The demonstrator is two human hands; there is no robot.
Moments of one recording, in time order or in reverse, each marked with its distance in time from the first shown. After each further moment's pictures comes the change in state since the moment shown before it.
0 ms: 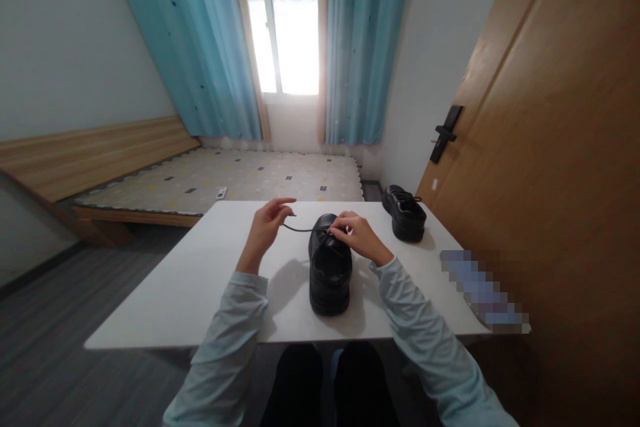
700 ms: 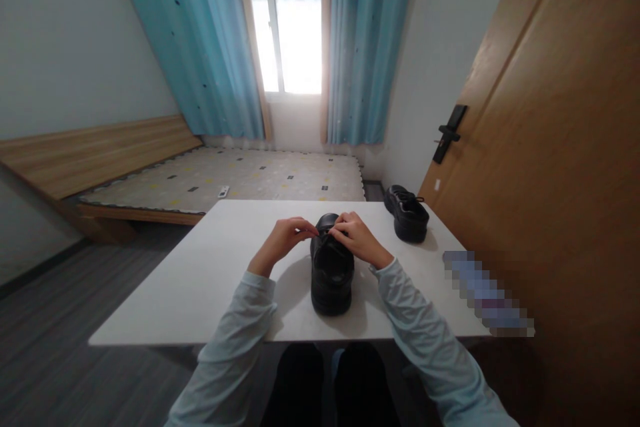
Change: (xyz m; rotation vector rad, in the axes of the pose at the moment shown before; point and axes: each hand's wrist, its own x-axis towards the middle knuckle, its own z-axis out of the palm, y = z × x) left_hand -0.009 -0.019 0.012 0.327 -0.415 0.106; right_hand 0.004 0.002 0.009 -0.204 -0.069 -0.056
